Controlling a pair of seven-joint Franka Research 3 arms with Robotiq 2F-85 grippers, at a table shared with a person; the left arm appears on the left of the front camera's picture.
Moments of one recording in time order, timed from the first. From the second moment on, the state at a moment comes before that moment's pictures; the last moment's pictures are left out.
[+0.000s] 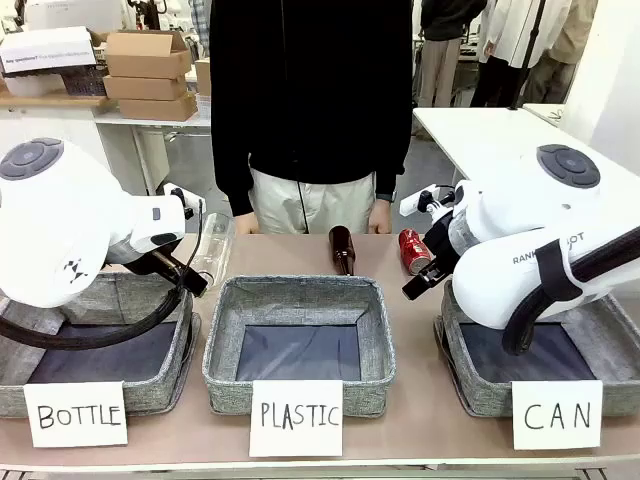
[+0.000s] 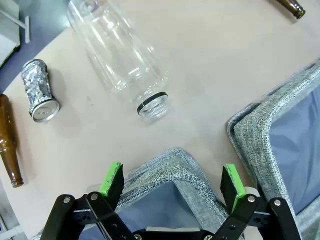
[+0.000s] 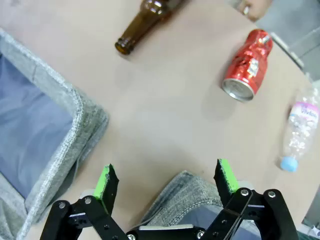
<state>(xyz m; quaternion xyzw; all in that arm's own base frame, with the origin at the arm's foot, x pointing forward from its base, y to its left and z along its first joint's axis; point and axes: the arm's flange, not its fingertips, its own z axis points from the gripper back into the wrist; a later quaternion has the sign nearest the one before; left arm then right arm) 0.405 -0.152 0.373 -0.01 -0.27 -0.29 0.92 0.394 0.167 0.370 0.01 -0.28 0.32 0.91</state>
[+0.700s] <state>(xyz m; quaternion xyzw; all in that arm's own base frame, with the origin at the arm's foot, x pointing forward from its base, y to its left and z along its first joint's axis) 0.405 -0.152 0.373 -0.01 -0.27 -0.29 0.92 0.394 0.167 0.370 0.01 -0.28 0.32 0.91</state>
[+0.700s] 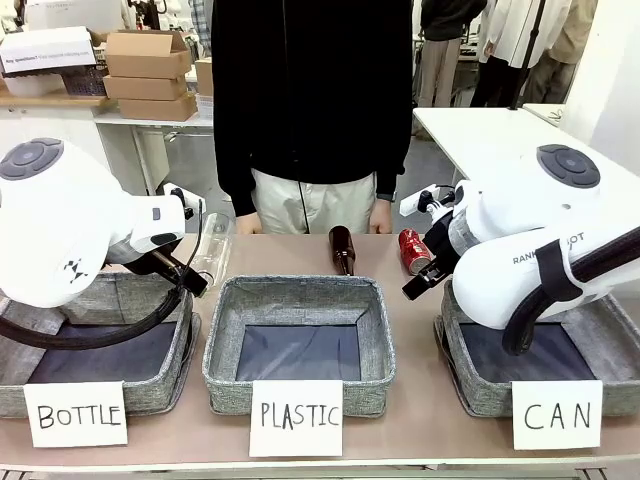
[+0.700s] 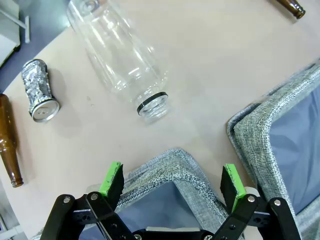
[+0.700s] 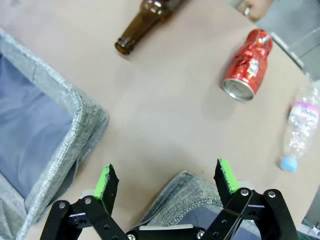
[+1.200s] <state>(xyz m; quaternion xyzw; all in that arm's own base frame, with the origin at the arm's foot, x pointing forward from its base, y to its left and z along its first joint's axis) 0.406 -0.151 0.381 -0.01 -0.28 -0.29 0.92 0.396 0.166 0.378 0.01 -0.28 0.31 0.91</state>
